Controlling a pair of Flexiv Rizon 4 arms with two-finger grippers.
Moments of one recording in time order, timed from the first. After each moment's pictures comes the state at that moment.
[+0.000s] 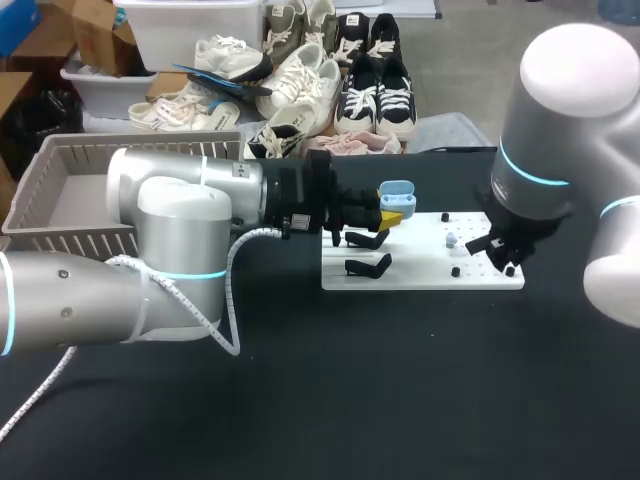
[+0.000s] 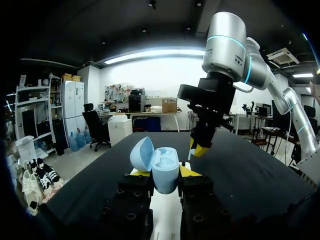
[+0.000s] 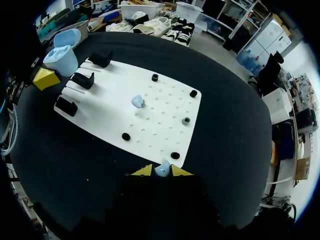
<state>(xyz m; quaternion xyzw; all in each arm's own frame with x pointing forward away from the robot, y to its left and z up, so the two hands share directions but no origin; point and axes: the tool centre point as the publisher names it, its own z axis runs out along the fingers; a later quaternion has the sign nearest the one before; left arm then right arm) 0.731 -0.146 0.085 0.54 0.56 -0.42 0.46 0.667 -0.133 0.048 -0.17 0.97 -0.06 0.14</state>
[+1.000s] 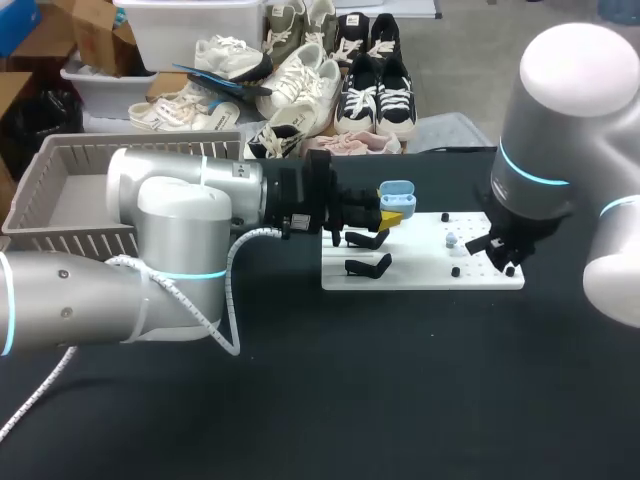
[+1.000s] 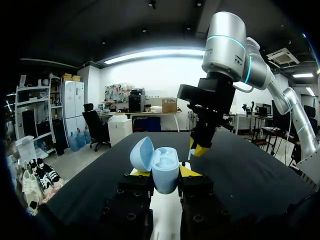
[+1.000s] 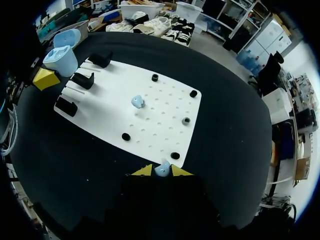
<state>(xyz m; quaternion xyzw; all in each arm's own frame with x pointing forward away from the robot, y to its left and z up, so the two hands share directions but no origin) 0.731 -0.146 0.085 0.54 0.56 -0.42 0.46 0.667 -0.132 0.048 -0.17 0.97 -0.06 0.14</state>
